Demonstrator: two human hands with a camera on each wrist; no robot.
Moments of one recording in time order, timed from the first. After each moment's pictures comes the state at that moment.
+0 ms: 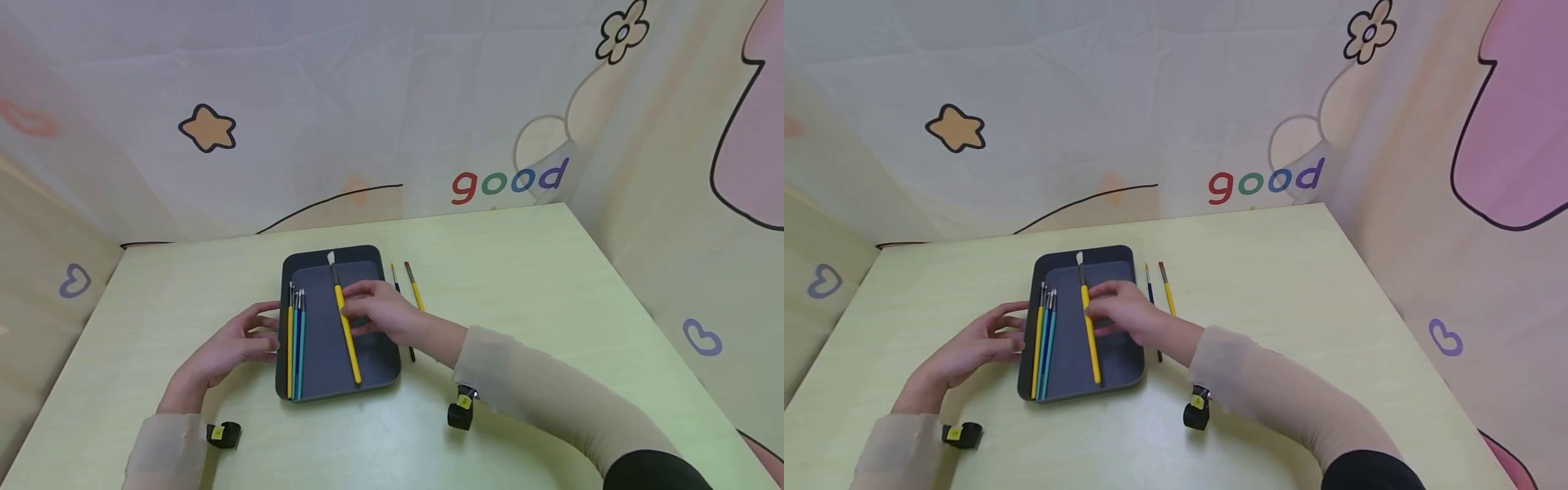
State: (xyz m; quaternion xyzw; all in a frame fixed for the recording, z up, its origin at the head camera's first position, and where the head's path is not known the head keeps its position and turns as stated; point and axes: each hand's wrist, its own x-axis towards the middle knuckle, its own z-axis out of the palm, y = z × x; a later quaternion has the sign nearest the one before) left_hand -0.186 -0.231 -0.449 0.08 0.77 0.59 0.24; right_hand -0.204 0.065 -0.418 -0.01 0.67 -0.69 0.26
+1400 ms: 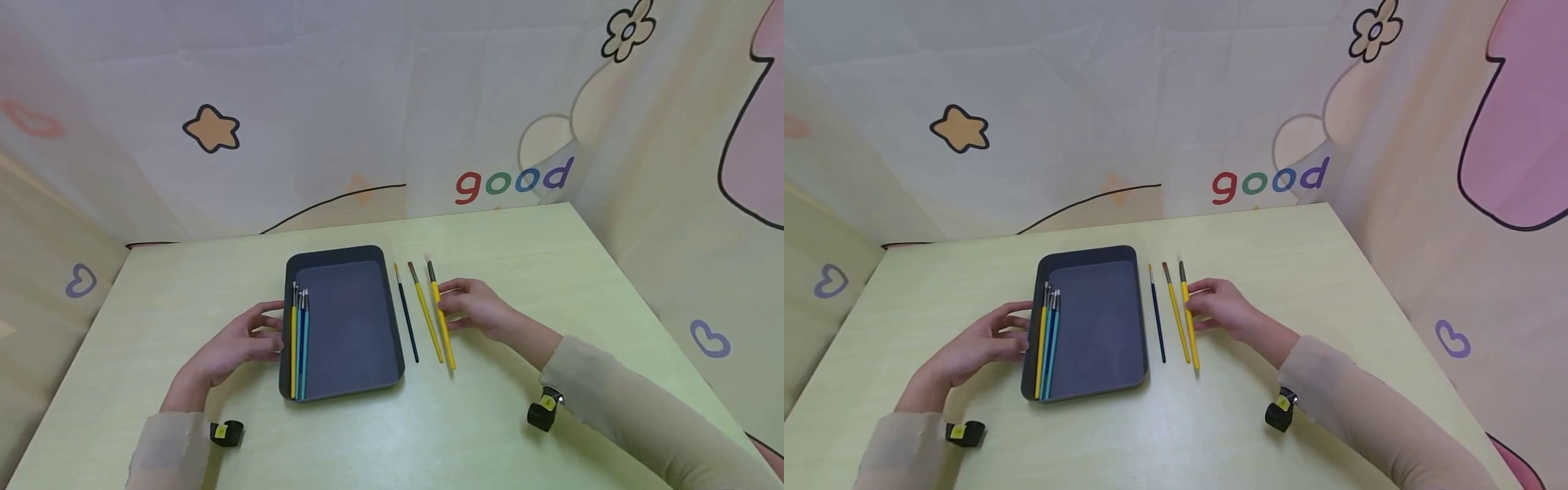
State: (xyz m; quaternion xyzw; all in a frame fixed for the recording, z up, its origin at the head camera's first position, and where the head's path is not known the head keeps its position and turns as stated) left_hand -0.187 -0.232 -0.448 0.08 0.76 0.59 0.24; right_hand -0.208 0.199 -0.439 0.07 0.73 -0.64 0.23
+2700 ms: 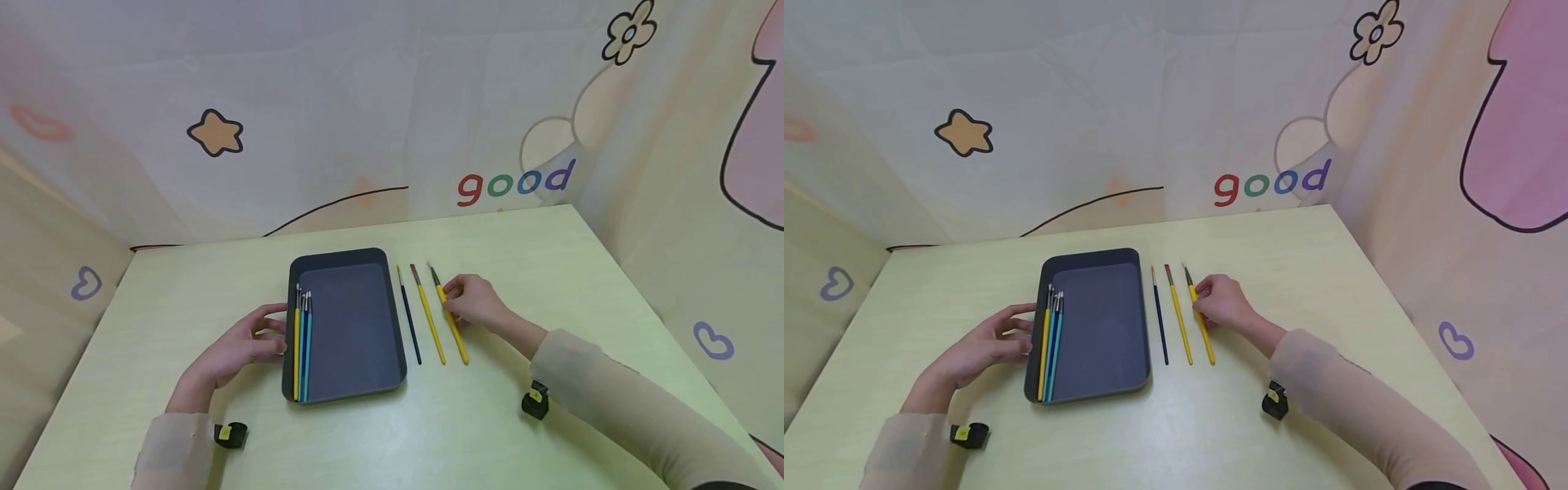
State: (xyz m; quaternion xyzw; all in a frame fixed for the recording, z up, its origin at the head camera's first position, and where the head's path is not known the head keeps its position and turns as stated) left_hand -0.188 -0.231 -0.448 0.07 0.76 0.59 0.24; right_hand -0.225 0.194 -0.450 0.05 0.88 -0.45 0.15
